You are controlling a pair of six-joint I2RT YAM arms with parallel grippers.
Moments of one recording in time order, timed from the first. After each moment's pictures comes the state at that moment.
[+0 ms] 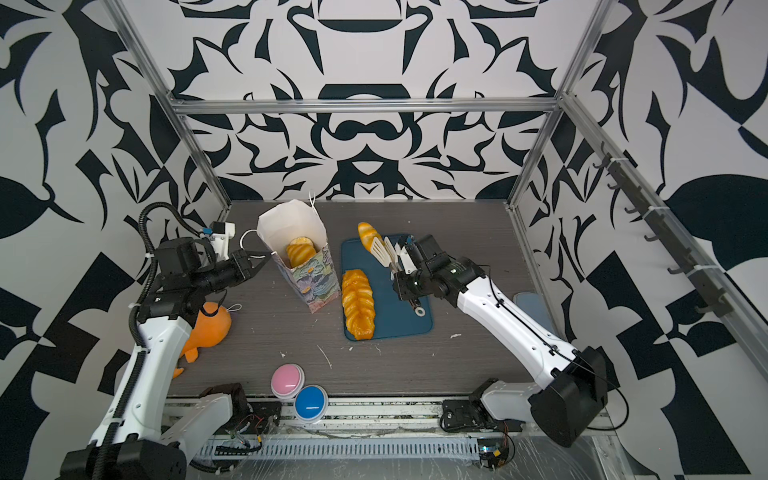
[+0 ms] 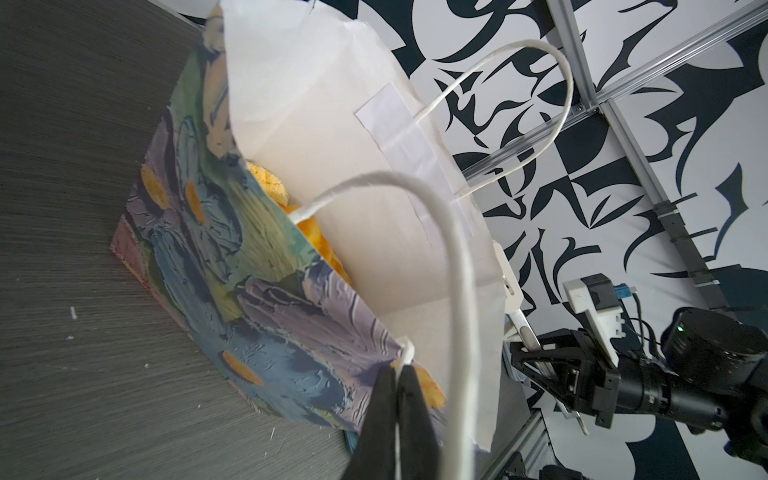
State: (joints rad) left arm 0.11 0.98 0.92 -0.48 0.79 -0.47; right arm 0.60 1.28 1.17 -0.82 -0.14 0.34
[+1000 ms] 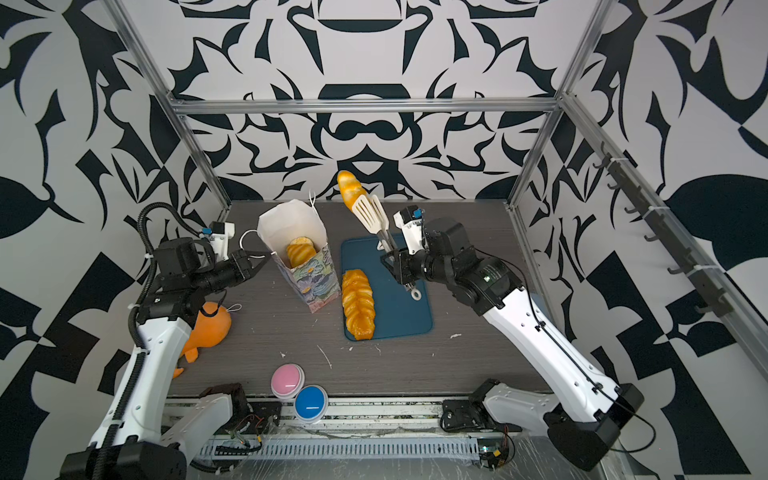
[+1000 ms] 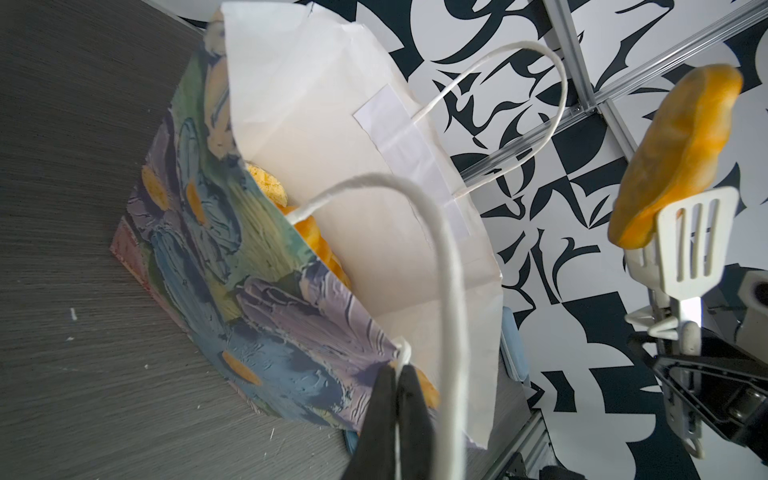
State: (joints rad) left arm 0.11 0.97 0.92 -0.48 0.79 -0.47; right arm 0.64 1.16 1.36 -0.74 -0.24 0.36
